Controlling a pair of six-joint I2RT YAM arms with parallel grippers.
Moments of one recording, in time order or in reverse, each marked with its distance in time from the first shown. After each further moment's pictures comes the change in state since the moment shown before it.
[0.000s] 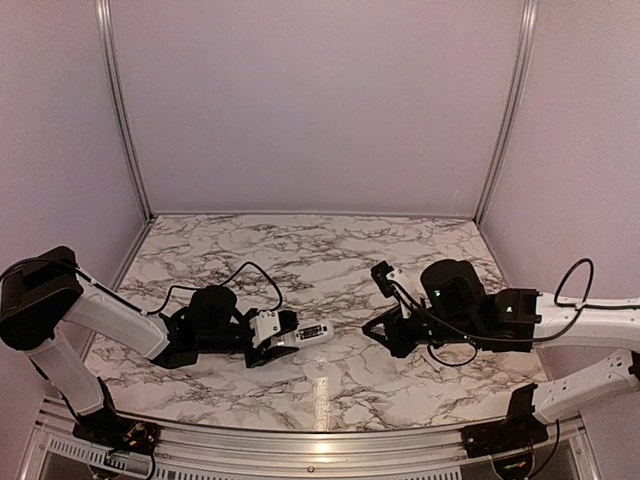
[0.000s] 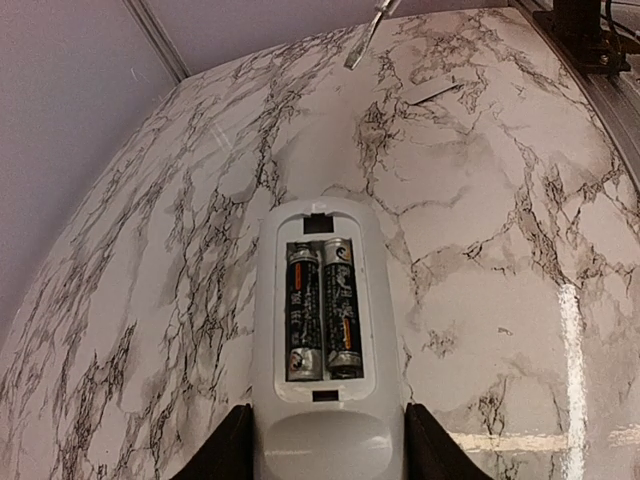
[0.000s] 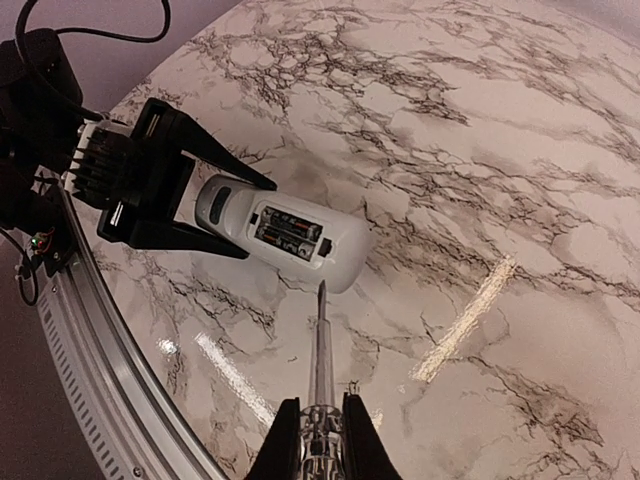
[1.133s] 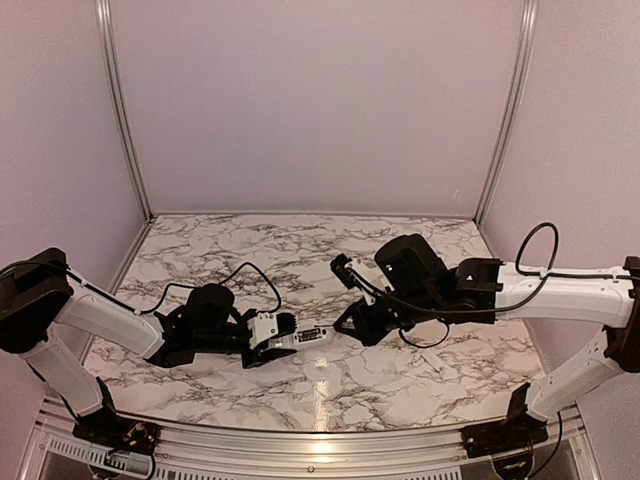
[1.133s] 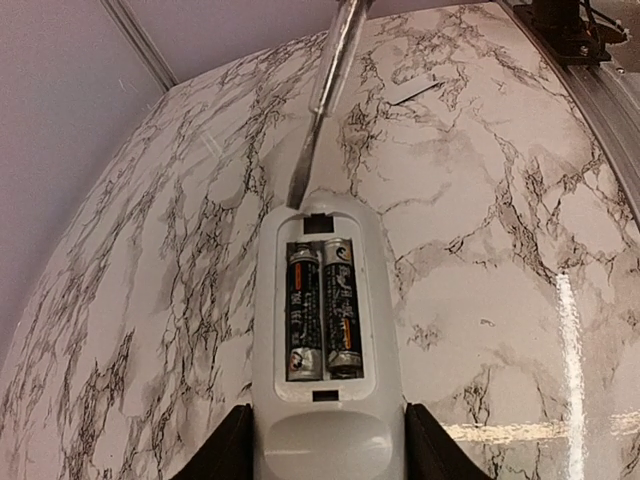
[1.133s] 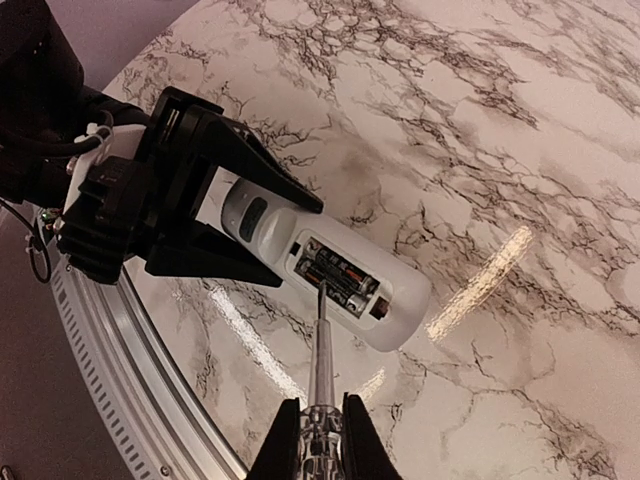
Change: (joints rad) left arm 0.000 -0.045 -0.005 -0.059 0.022 0.045; right arm 0.000 0.267 0.282 -0.144 -0.127 -0.039
